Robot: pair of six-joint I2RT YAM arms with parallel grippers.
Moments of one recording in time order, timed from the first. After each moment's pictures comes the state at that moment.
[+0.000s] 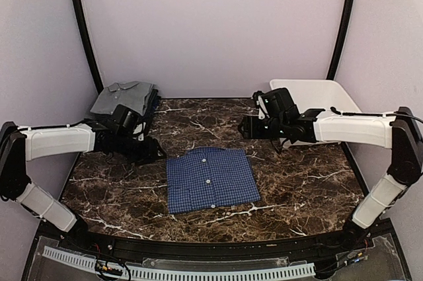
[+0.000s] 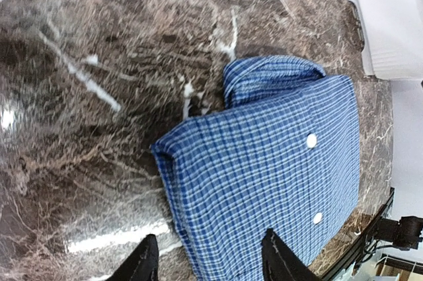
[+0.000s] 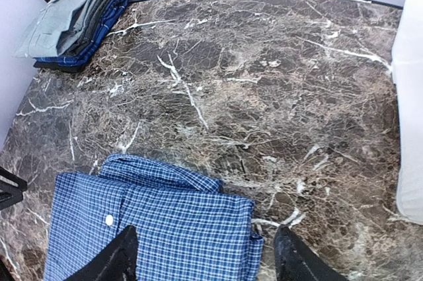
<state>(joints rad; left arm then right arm) -0.50 1.43 0.87 -0.36 0.27 -0.63 0.73 1.61 1.12 -0.18 0.11 0.47</state>
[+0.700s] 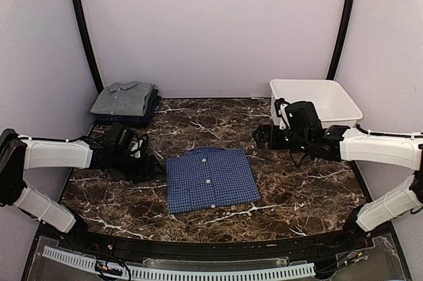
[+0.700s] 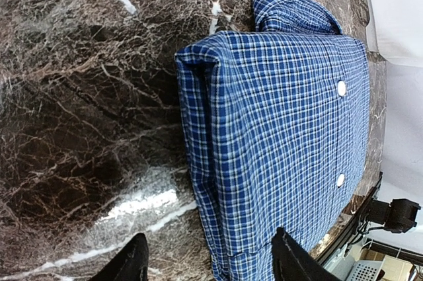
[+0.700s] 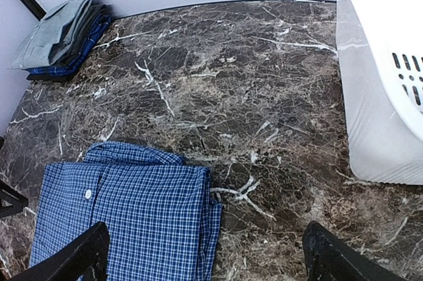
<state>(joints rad) -0.50 1.37 0.64 -0.23 0.38 -0.71 0.73 1.32 0.84 -0.11 0.21 0.48</state>
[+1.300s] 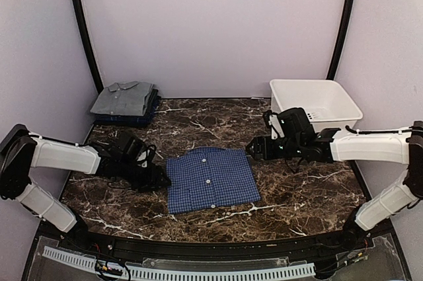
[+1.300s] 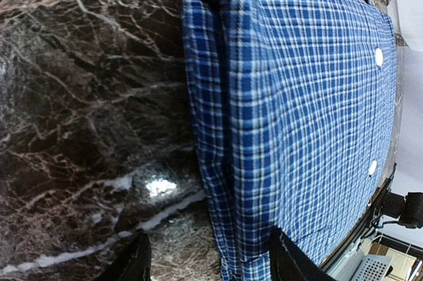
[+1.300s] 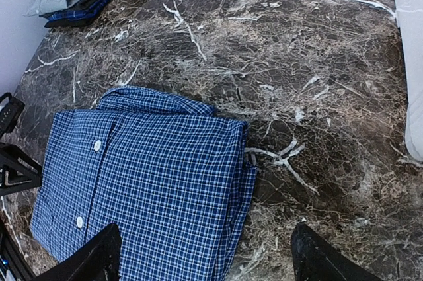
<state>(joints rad) -0.58 1.44 0.60 -0.16 0.35 -0.77 0.73 1.40 0.81 -0.10 0.02 0.45</state>
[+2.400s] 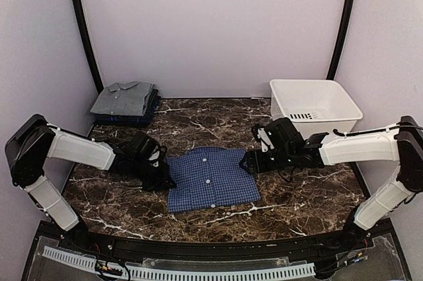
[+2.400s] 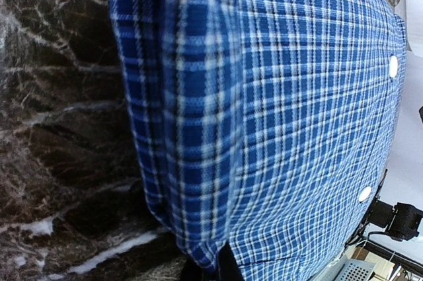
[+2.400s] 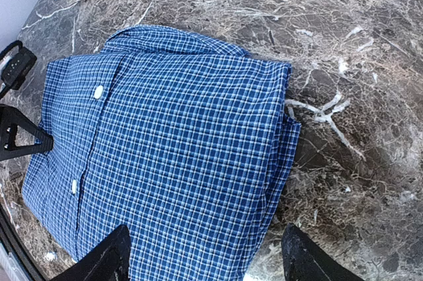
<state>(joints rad) -0.65 1.60 0.69 -0.11 0.36 -0.89 0.82 1.48 0.82 -0.14 -0.01 0.47</state>
